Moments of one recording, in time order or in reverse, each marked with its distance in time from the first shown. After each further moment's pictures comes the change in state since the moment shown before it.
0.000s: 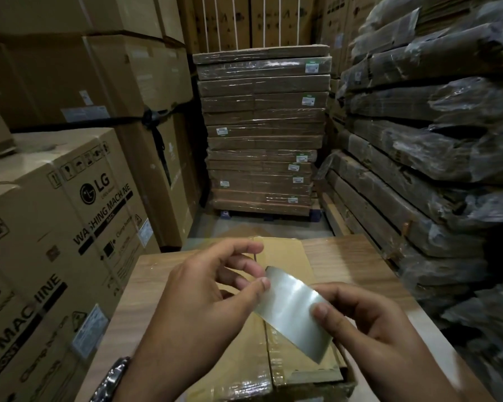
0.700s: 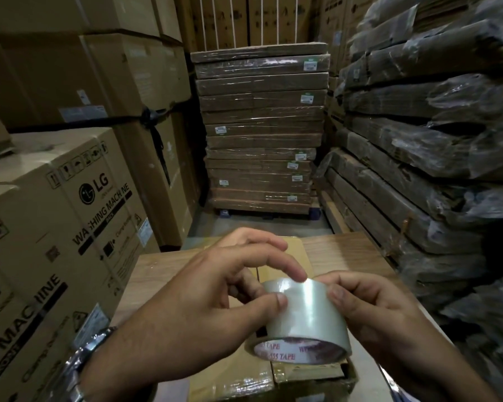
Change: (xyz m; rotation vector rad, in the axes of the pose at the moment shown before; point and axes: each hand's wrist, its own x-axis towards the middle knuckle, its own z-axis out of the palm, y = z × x) left_hand 0.006 0.025 -0.020 0.009 -0.462 0.085; right_hand 0.014 -0.011 -0.015 0.402 -0.261 0.156
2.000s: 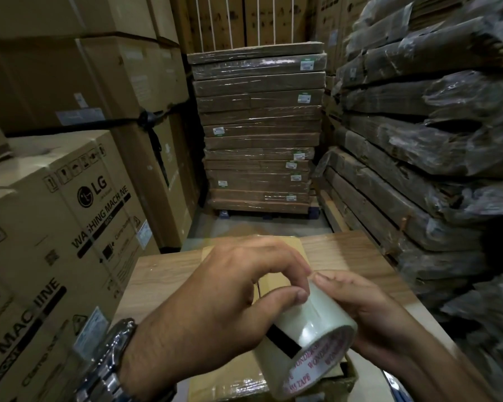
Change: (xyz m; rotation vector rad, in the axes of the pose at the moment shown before) left_hand 0.017 0.001 0.011 0.399 0.059 0.285; right_hand 0.020 0.011 -0.010 0.272 -0.141 0.182
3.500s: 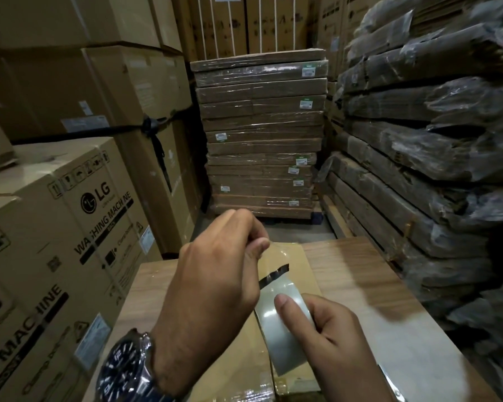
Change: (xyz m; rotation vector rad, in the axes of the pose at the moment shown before) left_hand 0.011 -0.012 0.011 0.303 0.462 -0.105; right_hand 0.010 0.040 0.040 -0.724 0.571 -0.367
